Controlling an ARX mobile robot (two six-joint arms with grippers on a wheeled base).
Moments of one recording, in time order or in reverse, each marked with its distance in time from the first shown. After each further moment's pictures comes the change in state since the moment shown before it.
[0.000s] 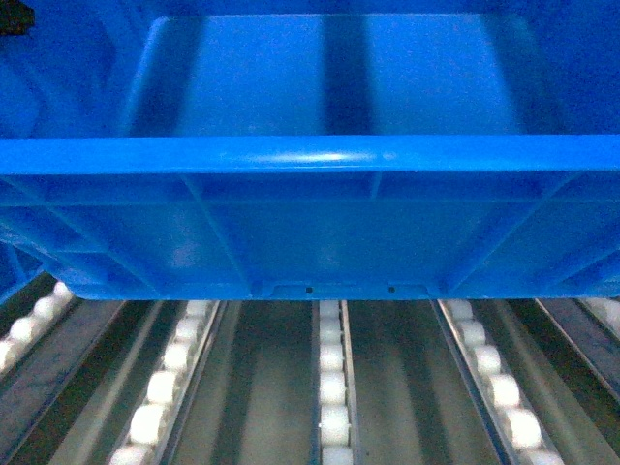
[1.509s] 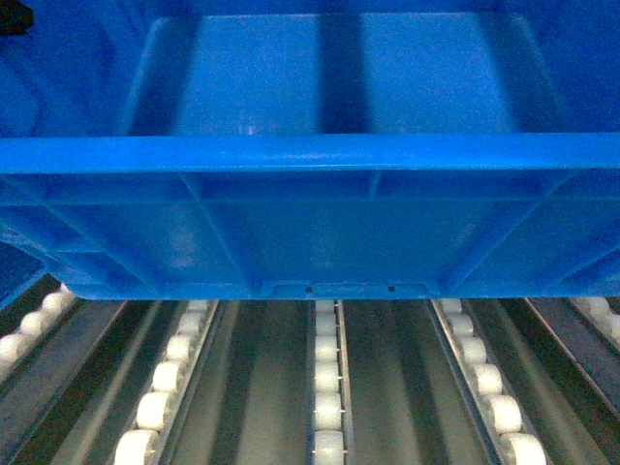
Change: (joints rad) left arm 0.000 0.003 0.000 0.000 0.000 -0.003; right arm 0.000 0.000 0.000 0.001 -0.001 -0.001
